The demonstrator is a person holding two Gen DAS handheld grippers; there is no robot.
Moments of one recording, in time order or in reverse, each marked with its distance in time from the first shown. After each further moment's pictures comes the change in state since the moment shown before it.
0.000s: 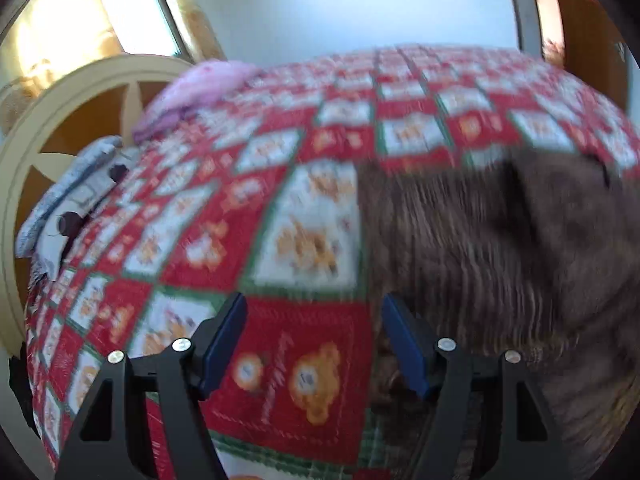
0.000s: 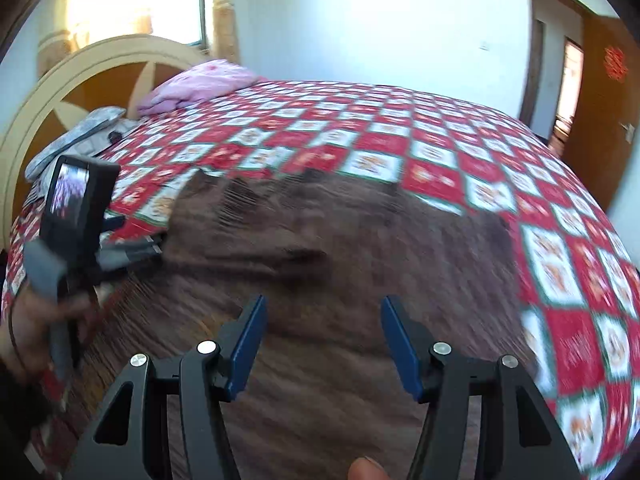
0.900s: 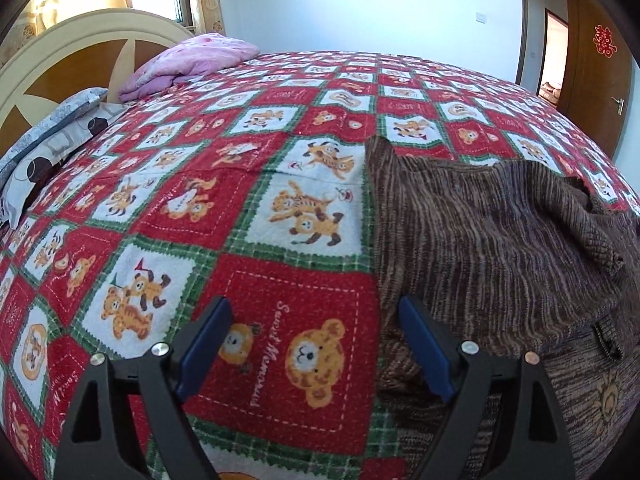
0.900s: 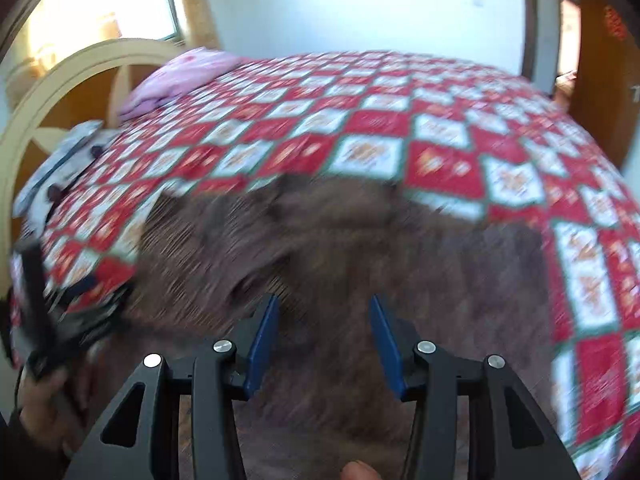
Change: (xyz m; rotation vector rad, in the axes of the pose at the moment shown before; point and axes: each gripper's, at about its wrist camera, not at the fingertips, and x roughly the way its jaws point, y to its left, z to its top) left arm 0.011 0.025 -0.014 -0.166 0.003 -0.156; right arm 0.048 -0.041 0.032 0.113 0.124 0.049
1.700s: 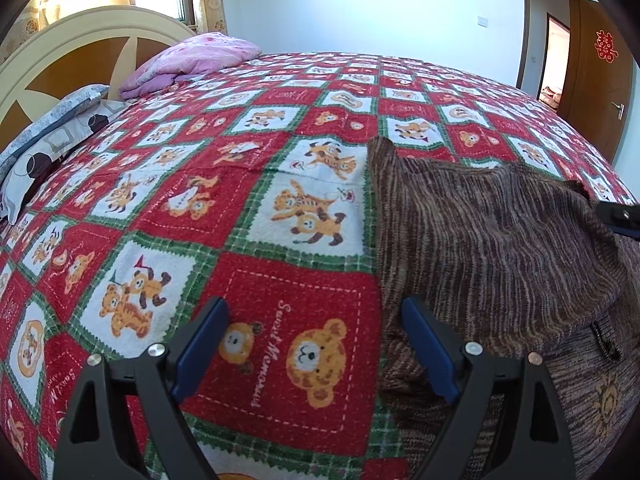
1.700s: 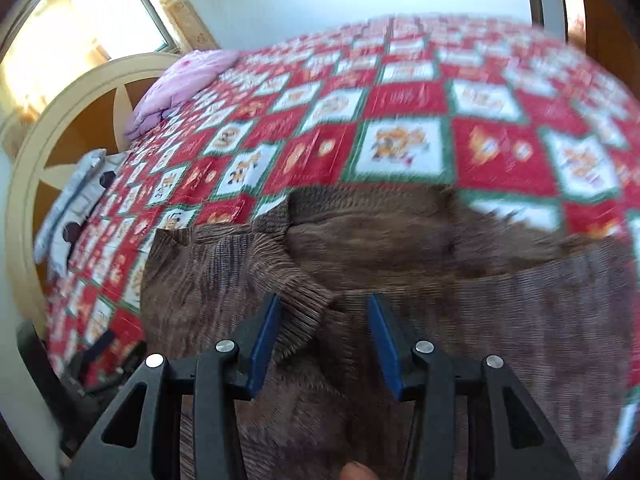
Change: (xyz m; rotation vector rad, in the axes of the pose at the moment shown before) left arm 0.001 0.002 -0.001 -0.012 -0.004 -0.006; right arm 0.073 -0.019 0.053 0.182 0.093 0.167
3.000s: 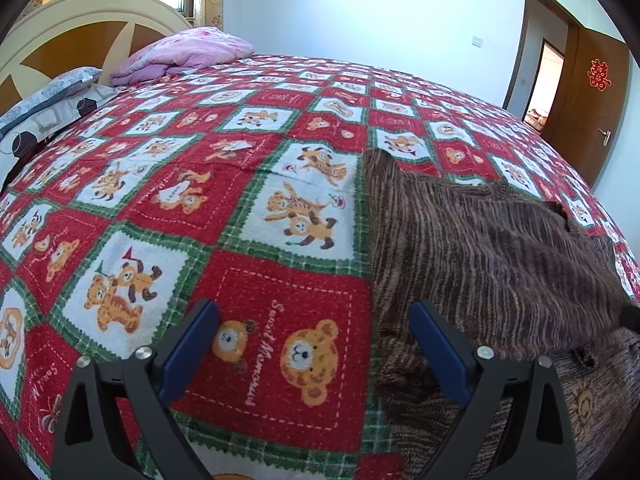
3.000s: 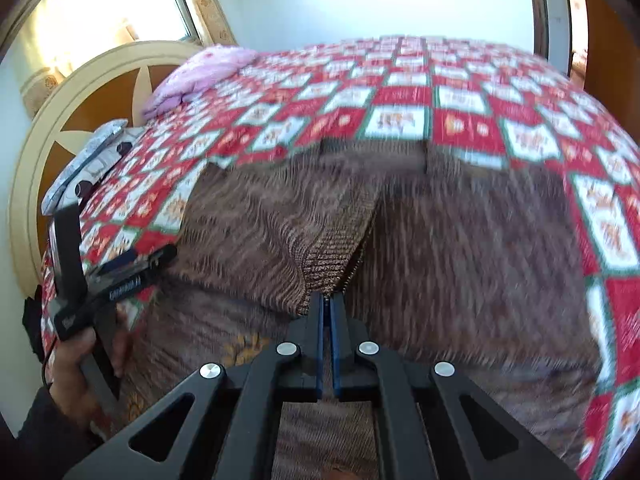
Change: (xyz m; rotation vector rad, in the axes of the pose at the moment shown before) left arm -0.002 0.009 -0.001 -0.061 -0.017 -0.109; right arm -0.070 0.024 -0.102 -0.128 -0.048 -0.068
